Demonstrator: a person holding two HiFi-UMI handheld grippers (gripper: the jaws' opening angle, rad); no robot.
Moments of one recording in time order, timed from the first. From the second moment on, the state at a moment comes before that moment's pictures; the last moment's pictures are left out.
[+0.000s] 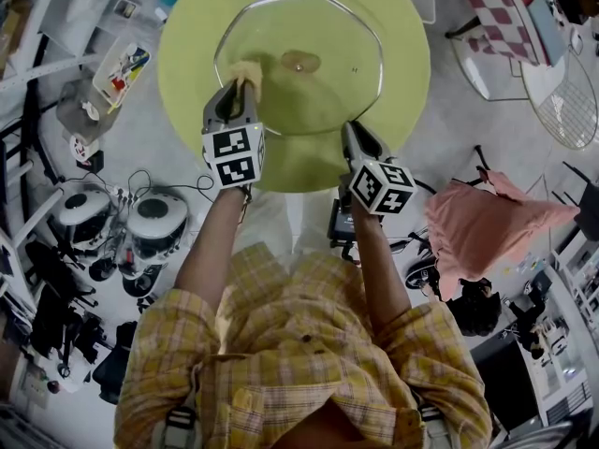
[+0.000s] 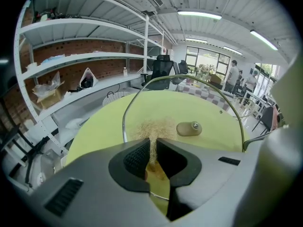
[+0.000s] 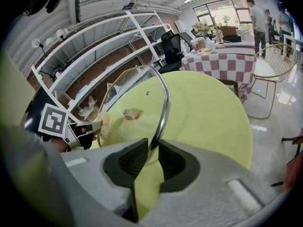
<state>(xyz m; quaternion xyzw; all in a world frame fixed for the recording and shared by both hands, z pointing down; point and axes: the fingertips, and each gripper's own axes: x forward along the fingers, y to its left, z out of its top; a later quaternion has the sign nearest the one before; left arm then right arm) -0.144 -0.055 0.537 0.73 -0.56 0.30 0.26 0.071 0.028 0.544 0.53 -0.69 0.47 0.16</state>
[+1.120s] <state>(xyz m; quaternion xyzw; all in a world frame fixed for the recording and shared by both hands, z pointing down) -0.127 -0.128 0.502 0.73 -0.58 0.25 0.25 0.067 0.028 0.544 0.52 -0.70 0.46 0.18</state>
